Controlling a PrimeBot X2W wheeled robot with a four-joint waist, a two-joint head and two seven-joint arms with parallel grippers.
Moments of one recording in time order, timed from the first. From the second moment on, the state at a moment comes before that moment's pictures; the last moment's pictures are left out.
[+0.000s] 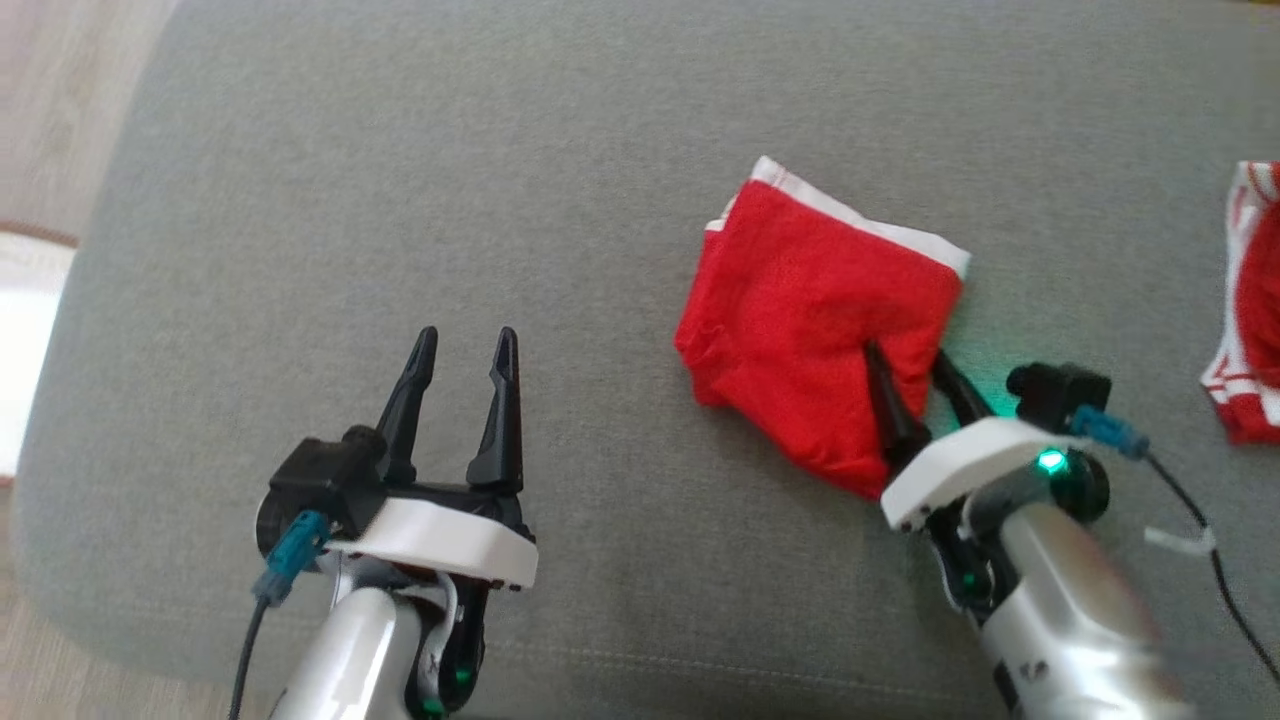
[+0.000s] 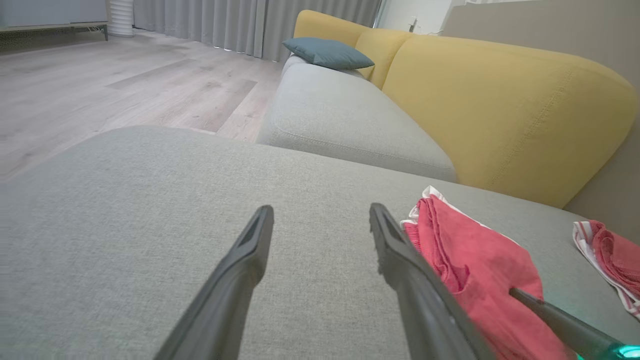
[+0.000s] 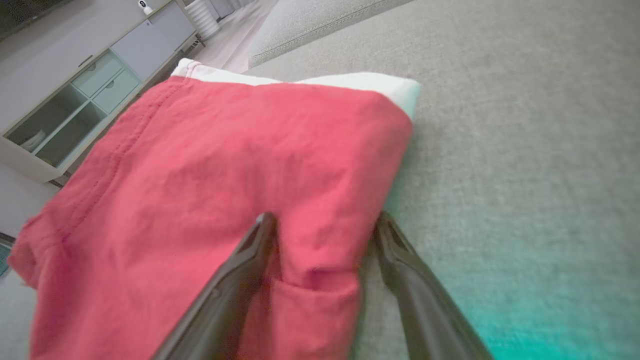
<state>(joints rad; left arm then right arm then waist) -0.14 0.05 -0.36 0.10 -0.33 0.10 -0.25 -0.40 -0.06 0.25 0.71 0.49 0.12 -0.12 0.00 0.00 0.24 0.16</state>
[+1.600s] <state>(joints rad) -0.26 0.05 -0.34 0.07 -0.31 0.09 -0.25 -0.83 -0.96 0.84 0.59 0.38 0.12 0.06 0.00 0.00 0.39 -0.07</state>
